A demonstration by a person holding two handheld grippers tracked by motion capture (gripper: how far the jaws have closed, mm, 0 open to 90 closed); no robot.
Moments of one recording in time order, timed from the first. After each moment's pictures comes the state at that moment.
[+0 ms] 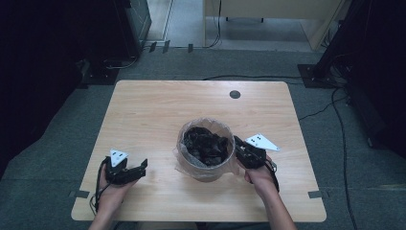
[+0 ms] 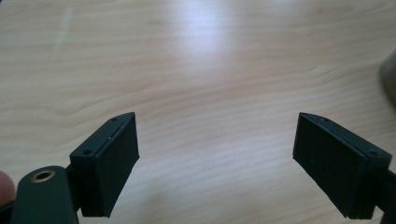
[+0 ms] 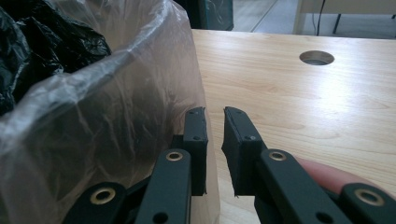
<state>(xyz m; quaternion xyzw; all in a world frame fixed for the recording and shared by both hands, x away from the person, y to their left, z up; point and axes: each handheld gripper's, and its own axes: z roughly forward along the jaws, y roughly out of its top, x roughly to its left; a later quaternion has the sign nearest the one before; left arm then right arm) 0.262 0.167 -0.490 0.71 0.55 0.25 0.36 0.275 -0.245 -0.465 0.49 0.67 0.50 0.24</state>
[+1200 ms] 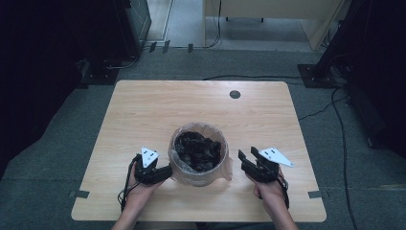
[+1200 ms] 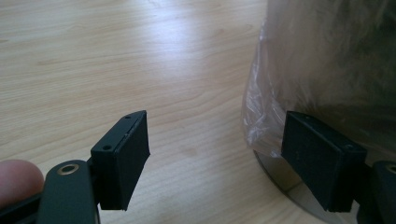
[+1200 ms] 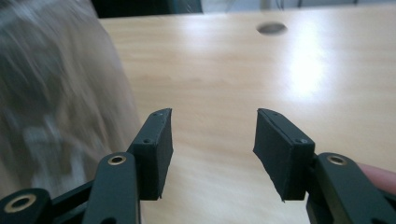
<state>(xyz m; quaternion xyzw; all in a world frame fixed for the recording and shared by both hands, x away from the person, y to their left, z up) 0.254 0.084 -0.477 0.74 0.49 0.23 0.39 0.230 -0.270 -0.469 0.56 0.64 0.46 0.25</state>
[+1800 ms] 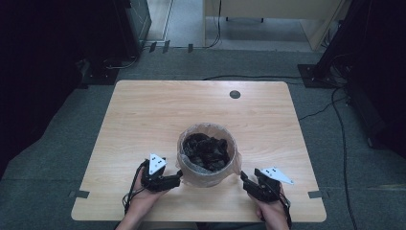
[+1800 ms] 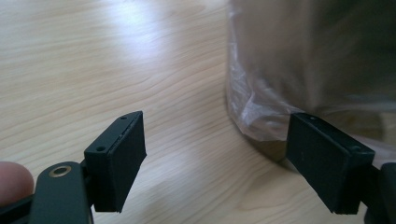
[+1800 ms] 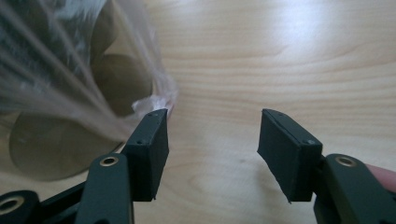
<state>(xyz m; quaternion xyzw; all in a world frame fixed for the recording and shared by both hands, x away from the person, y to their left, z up) 0.240 0.072 -0.486 0.77 0.45 0.19 0.41 0.192 -0.272 -0.508 0.61 0.64 0.41 0.20</state>
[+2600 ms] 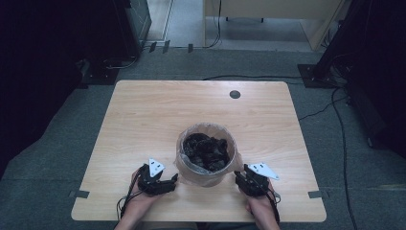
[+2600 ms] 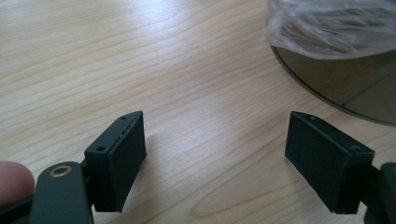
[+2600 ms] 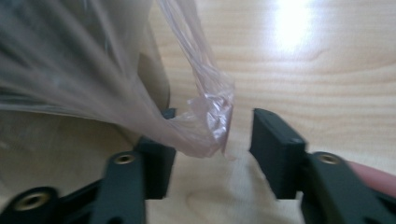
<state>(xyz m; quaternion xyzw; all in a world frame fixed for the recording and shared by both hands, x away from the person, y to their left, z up) 0.240 0.083 -0.515 0.80 0.46 0.19 0.34 0.211 -0.245 -0.514 0.61 0.65 0.40 0.23</state>
